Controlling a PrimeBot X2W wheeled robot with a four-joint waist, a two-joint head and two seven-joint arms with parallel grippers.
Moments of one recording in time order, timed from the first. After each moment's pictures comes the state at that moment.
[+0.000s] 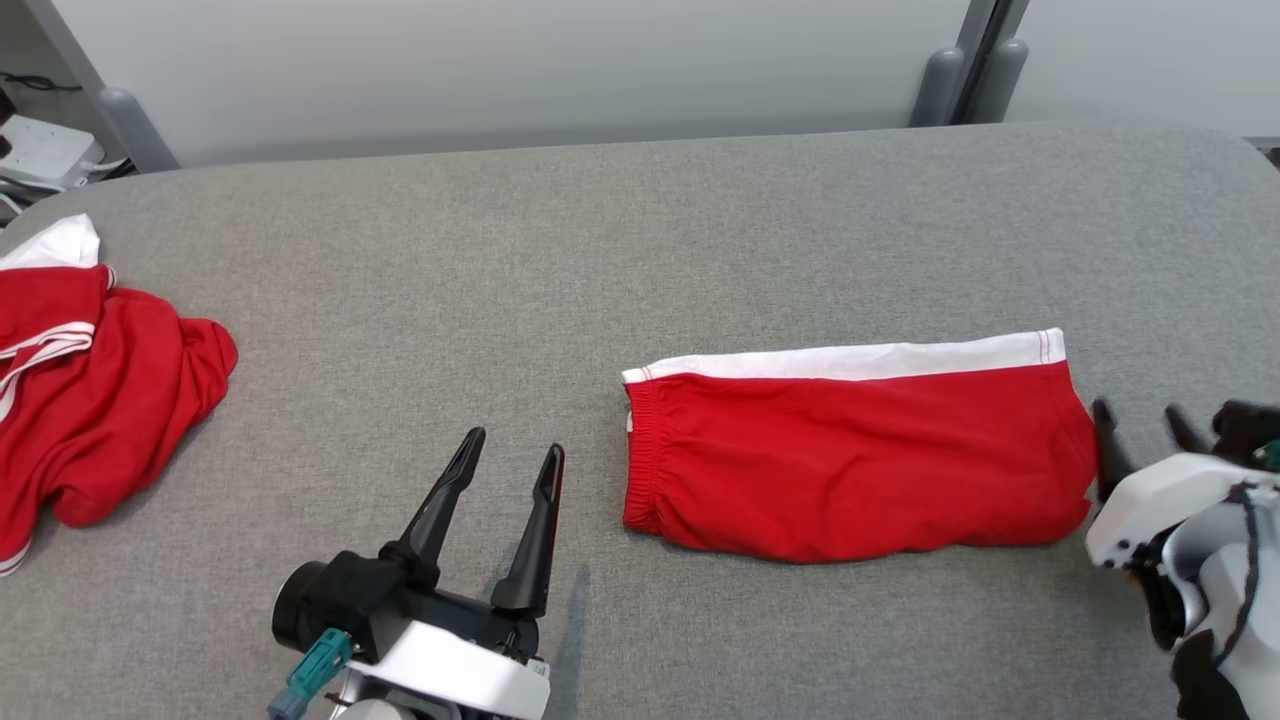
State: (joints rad) left arm -0.07 0.05 -0.29 0.08 -0.29 -0.06 -0.26; right arm -0.61 -0.19 0.03 1.13 0.28 0.13 -0.25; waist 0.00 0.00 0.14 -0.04
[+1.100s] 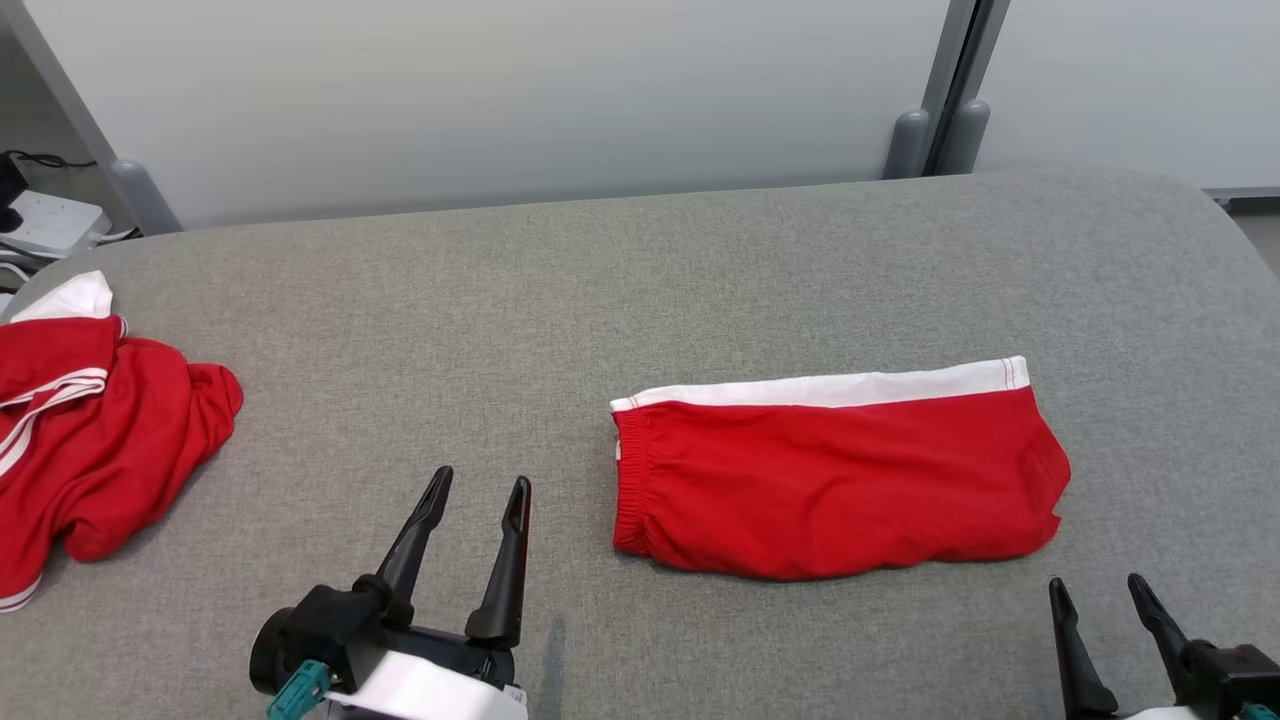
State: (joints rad) left arm 0.00 0.05 -0.24 0.09 -0.30 -0.04 -0.26; right arm 0.07 -0.09 -0.05 0.29 0.10 0.13 -0.25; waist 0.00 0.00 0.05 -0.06
